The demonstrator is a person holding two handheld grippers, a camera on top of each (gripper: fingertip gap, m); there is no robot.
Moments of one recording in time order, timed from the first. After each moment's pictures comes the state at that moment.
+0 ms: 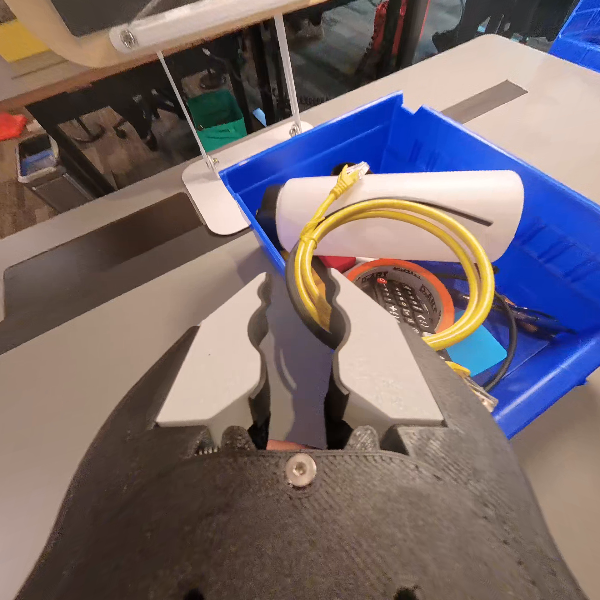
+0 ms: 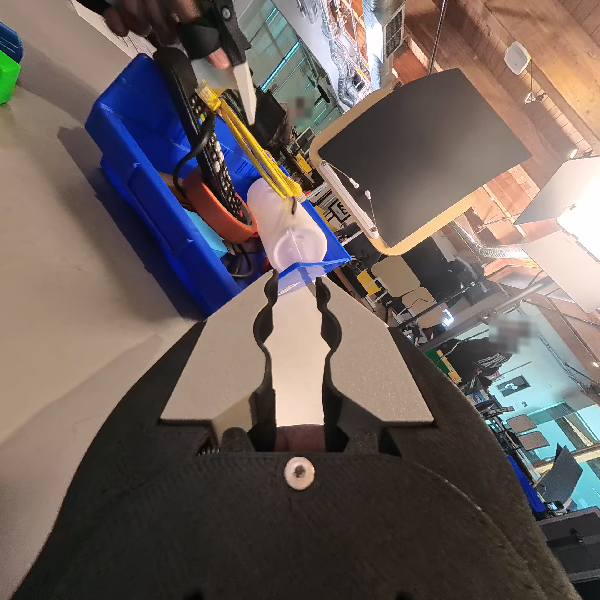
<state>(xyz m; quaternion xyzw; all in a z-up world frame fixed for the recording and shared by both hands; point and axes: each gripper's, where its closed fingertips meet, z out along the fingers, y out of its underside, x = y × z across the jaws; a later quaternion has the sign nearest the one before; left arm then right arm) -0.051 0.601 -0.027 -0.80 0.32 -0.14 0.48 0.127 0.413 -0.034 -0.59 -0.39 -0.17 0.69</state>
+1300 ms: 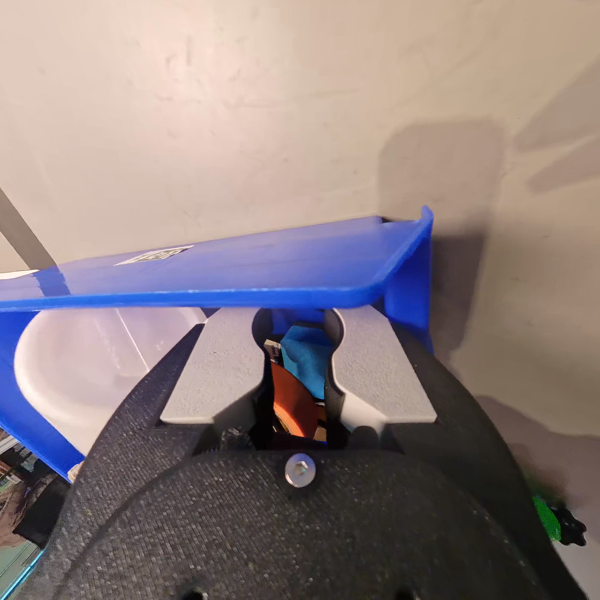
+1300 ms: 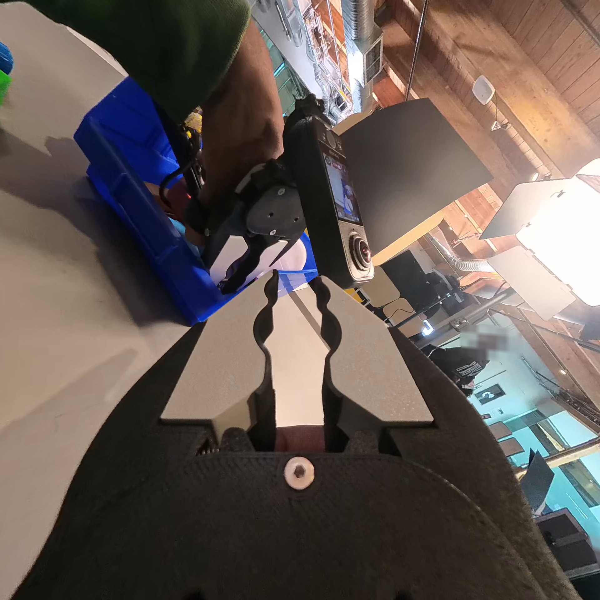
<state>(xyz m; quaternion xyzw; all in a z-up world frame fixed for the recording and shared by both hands) 0.099 0.492 -0.142 -0.54 0.83 0.08 0.13 0.134 0.402 -0.017 -0.56 -0.39 -0.19 0.70</state>
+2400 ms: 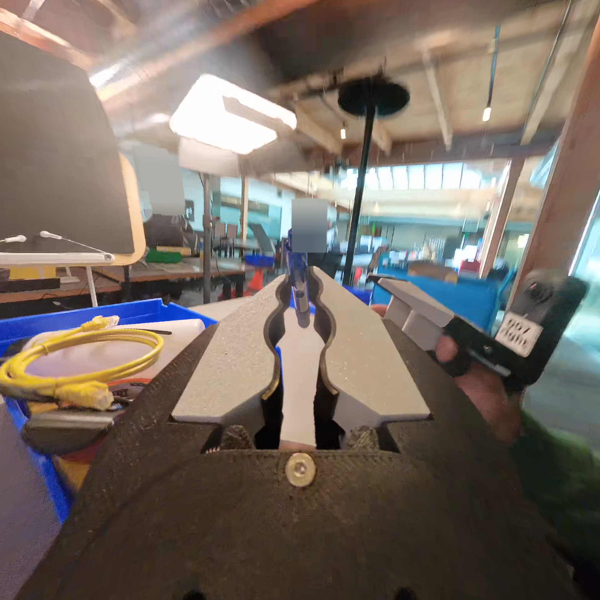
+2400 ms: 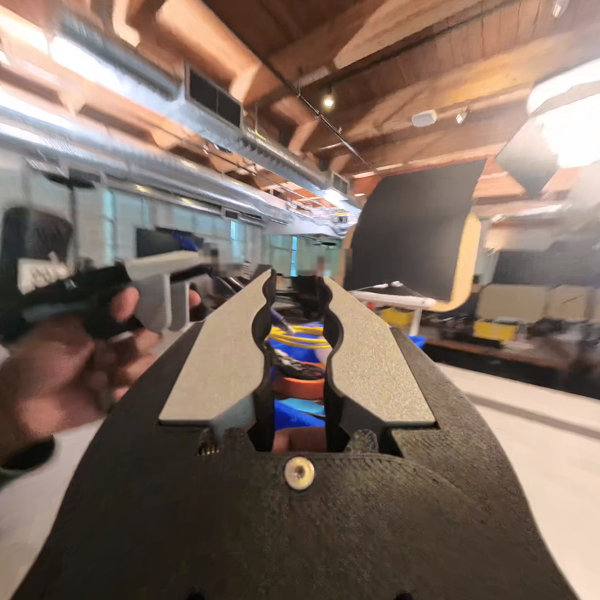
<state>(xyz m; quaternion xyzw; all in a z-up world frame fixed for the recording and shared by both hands) 0.016 0.372 0.072 -0.51 0.28 -0.47 0.67 0.103 0.348 0.066 -0.50 -0.15 0.17 0.83</state>
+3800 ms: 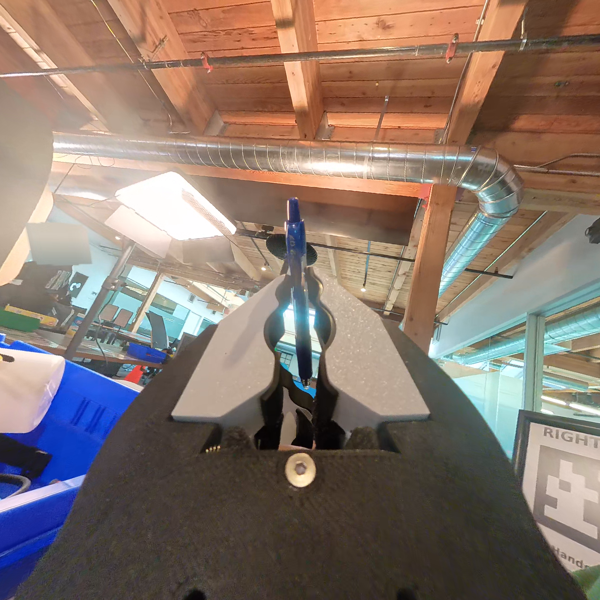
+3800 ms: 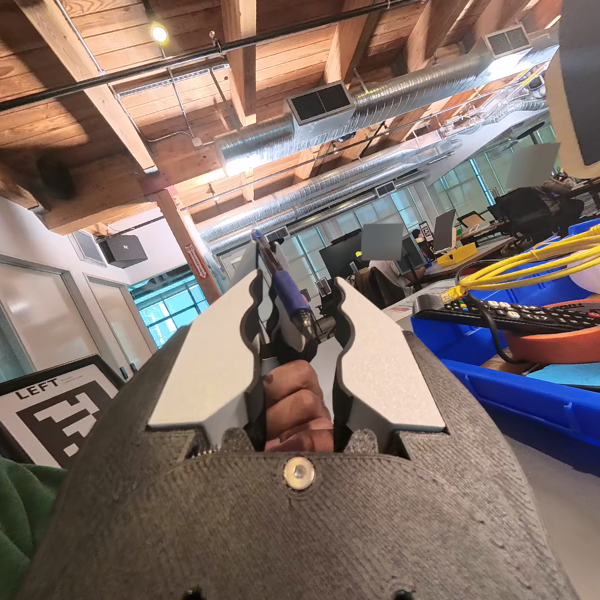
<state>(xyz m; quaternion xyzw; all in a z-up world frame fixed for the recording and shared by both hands) -0.003 0.328 0.085 -0.34 0.13 -0.68 0.63 0.012 0.336 0.051 -0.50 -0.10 0.57 0.64</state>
